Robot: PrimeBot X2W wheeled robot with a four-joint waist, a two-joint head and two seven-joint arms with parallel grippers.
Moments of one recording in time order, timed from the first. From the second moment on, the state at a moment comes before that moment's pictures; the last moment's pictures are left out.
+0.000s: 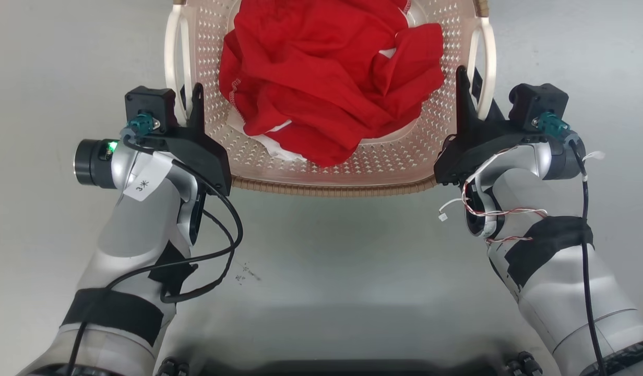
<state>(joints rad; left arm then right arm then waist) -0.98 0.02 -0.27 1.07 -0.31 0.02 -0.20 -0.95 -0.07 0.51 0.86 0.54 -0.12 -0.26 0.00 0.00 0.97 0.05</state>
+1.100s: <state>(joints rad) -0.66 0.02 -0.47 1.16 -0.52 0.02 -0.17 -0.69 -0.06 0.76 0.98 0.78 -0.13 -0.20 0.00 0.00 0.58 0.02</state>
